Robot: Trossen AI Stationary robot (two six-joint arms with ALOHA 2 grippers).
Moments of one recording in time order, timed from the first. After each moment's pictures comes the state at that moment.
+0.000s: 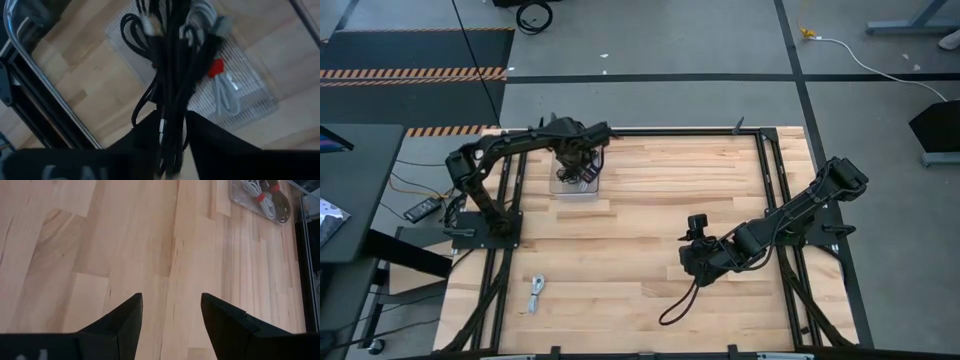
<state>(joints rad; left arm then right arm) 0.52 1.70 1.31 -1.17 -0.29 -0.37 0.52 1.55 1.12 -0.68 0.55 0.16</state>
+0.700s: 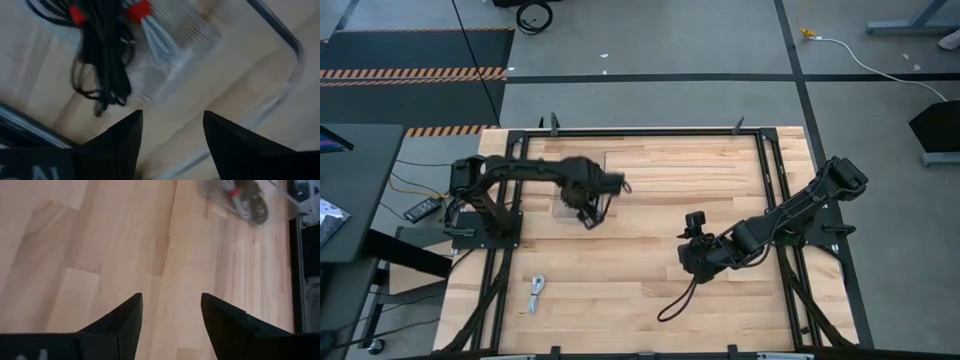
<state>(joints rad) 0.15 1.70 1.31 -1.31 -0.06 -0.49 0.49 1.55 1.12 -0.68 0.55 0.09</state>
